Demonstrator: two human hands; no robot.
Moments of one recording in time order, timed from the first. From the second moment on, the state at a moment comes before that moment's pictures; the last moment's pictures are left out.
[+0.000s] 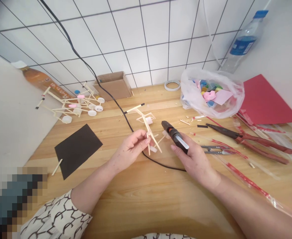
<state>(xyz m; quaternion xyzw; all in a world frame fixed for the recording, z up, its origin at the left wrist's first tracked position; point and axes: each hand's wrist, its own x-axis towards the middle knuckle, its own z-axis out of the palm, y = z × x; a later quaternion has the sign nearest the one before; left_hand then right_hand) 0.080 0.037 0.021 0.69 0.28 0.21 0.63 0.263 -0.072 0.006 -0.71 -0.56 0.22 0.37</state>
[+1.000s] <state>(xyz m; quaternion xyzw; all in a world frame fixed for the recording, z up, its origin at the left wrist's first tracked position) -0.009 0.012 0.046 0.79 0.35 0.07 0.51 0.277 -0.018 -0.002 -0.69 -0.71 -0.17 0.03</state>
